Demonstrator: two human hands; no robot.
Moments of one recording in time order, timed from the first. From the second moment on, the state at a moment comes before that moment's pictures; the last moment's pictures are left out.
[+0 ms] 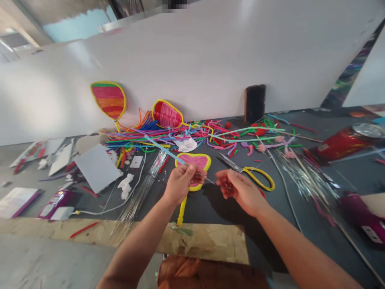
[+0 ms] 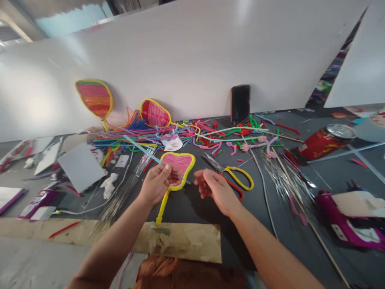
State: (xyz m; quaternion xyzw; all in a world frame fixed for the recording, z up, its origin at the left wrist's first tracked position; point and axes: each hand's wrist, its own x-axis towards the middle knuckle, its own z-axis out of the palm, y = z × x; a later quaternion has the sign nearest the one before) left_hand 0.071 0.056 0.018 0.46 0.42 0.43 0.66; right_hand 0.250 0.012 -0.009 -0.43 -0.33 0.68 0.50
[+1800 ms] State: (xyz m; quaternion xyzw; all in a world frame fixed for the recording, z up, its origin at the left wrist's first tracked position) left_hand 0.068 0.048 0.003 0.52 0.39 0.28 0.71; right_hand 0.236 0.002 -0.008 -0.47 -0.52 0.59 0.40
